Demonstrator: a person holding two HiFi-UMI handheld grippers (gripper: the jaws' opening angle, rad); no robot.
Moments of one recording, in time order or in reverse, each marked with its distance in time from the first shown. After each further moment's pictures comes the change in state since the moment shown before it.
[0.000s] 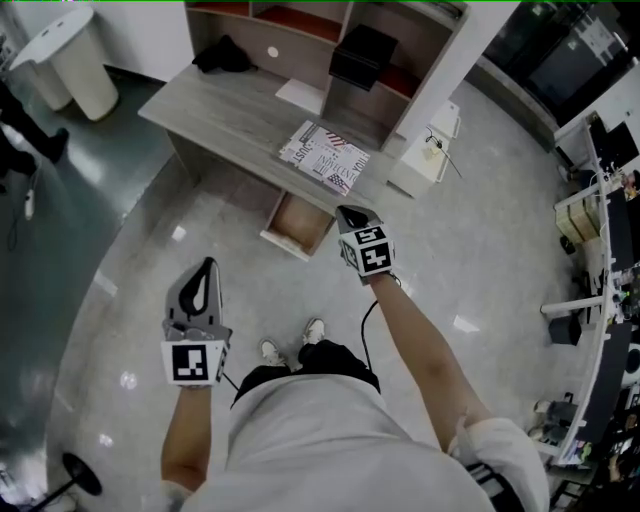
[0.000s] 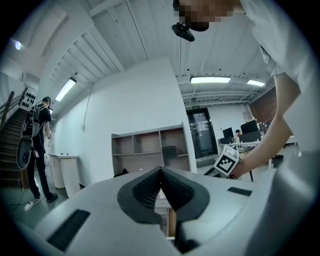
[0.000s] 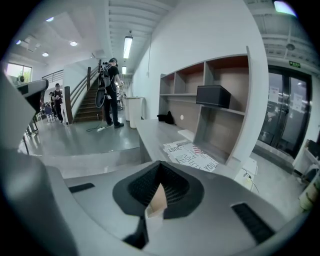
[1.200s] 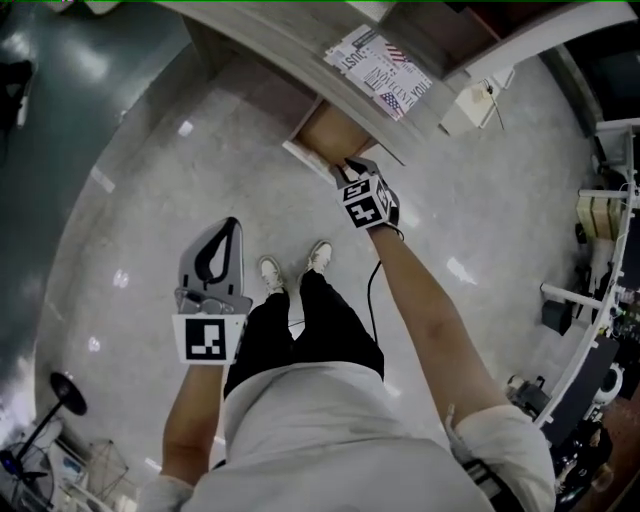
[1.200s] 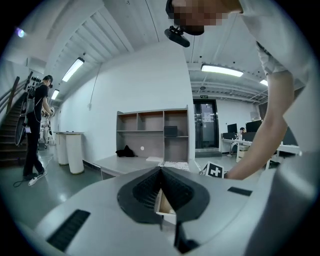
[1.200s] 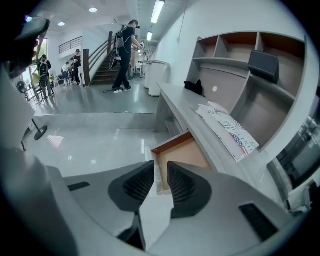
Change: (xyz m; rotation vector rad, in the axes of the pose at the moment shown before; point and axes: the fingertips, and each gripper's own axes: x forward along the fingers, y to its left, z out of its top) left arm -0.017 -0.007 -0.119 -0.139 0.192 0.044; right arm 0.118 0.086 -0.148 -0.282 0.311 0.126
